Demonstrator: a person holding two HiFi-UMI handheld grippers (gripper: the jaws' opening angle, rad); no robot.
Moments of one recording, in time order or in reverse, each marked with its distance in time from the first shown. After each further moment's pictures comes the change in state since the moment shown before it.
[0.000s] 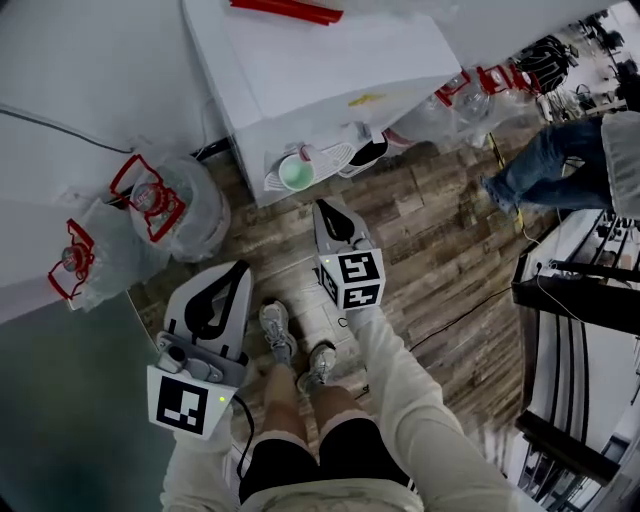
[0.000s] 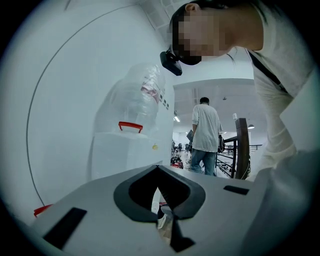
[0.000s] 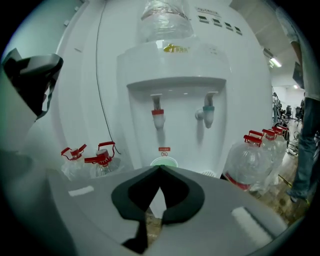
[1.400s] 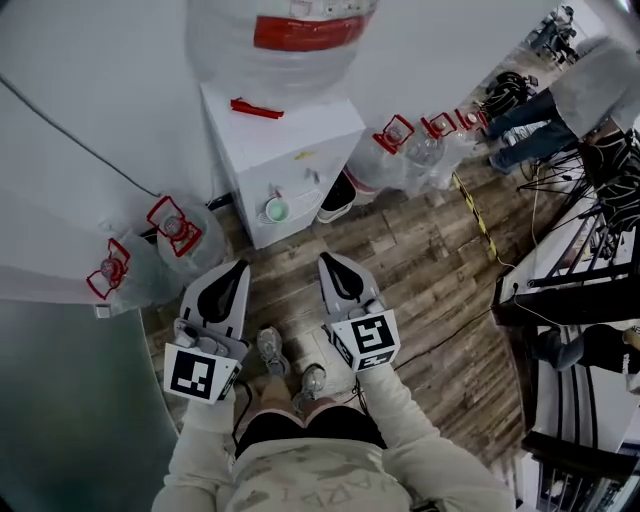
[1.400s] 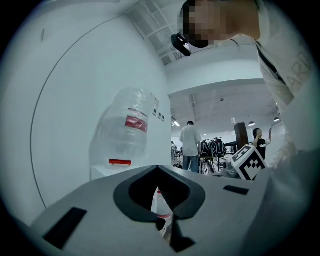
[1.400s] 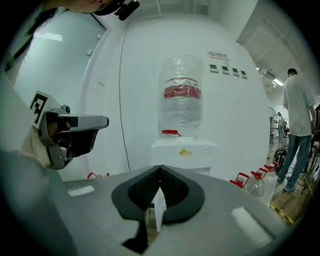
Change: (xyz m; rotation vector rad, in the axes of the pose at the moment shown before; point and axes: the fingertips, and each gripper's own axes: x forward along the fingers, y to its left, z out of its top) left arm -0.054 -0.077 0.150 0.077 -0.098 0.027; right arm -0.240 0.062 0.186 -0.099 -0.224 0.046
